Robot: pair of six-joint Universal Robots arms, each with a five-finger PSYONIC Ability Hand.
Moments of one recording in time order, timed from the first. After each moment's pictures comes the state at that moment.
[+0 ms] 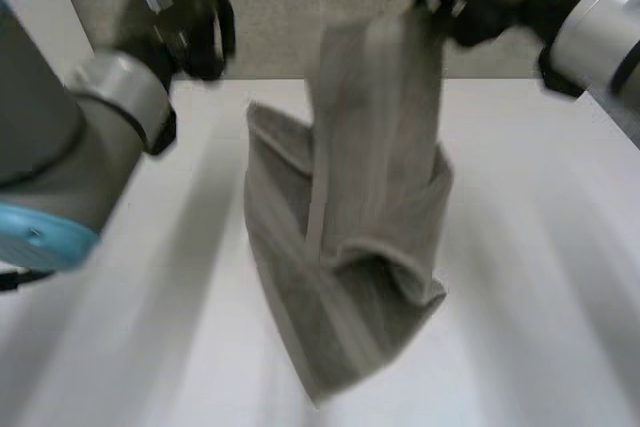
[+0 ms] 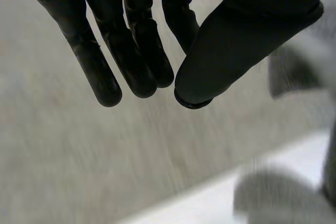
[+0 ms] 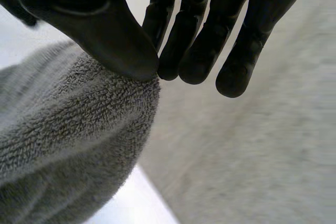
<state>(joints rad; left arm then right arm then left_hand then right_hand) 4.20 -1.83 -1.20 3.18 -1.63 3.11 1.91 -1.34 0.99 0.23 1.10 2.87 1.20 1.22 1.22 1.22 1.03 1.33 1.33 1.34 1.34 1.17</state>
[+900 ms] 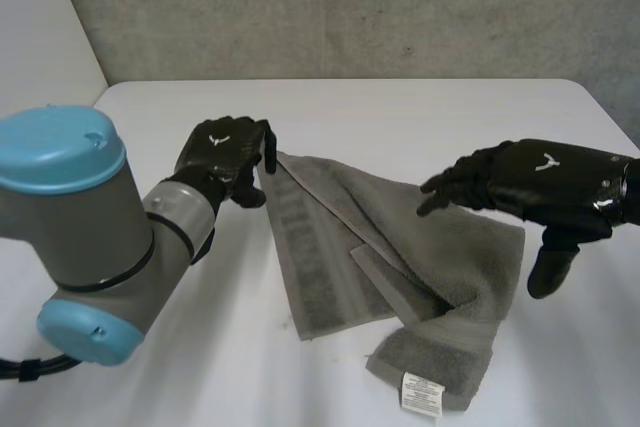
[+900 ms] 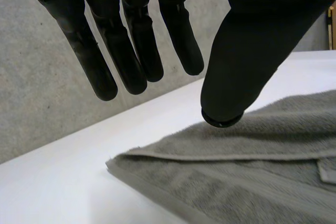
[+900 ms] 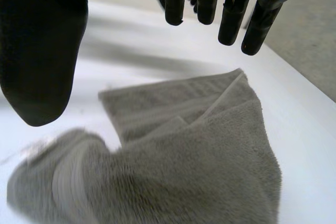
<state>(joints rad) 4.16 -1.94 -1.49 3.29 -1.57 3.17 1.46 -1.29 1.38 1.07 0.51 1.92 0.85 0.85 0.85 0.85 0.67 0.23 0.25 0.24 0.26 0.06</state>
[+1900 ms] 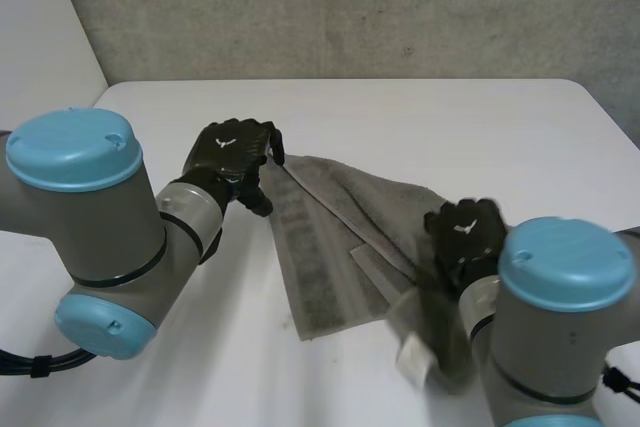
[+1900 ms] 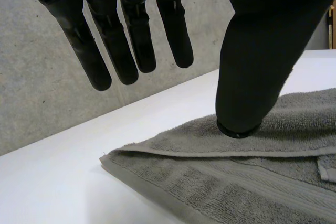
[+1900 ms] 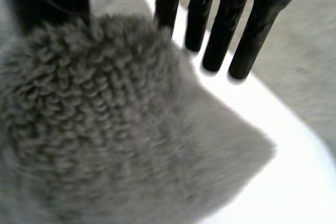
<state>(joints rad) 4.15 -1.98 -1.47 3.30 -1.58 3.15 2.19 -1.20 1.77 -0.26 1.89 2.75 0.68 0.68 0.67 0.68 0.50 0.66 0.66 0.66 0.66 0.48</state>
